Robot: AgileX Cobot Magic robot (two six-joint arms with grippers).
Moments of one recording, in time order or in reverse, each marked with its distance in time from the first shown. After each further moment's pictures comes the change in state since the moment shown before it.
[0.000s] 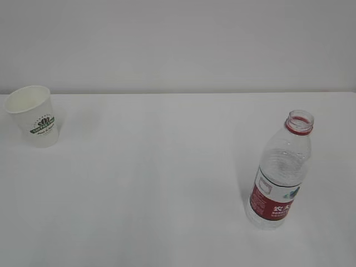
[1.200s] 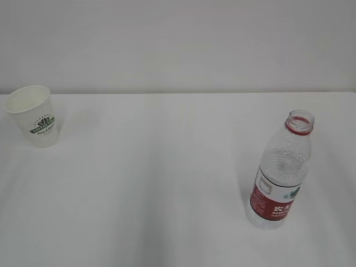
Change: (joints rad) left arm 0.000 0.227 -0.111 -0.040 -0.524 0.002; right arm 0.000 0.261 -0.167 0.093 -0.432 -0.051
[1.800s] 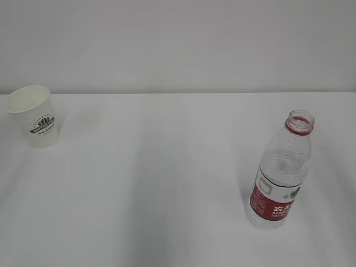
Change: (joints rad) left arm 0.000 0.133 -0.097 -0.002 -0.047 0.000; right arm 0.000 0.147 -0.072 0.136 -0.083 -0.113
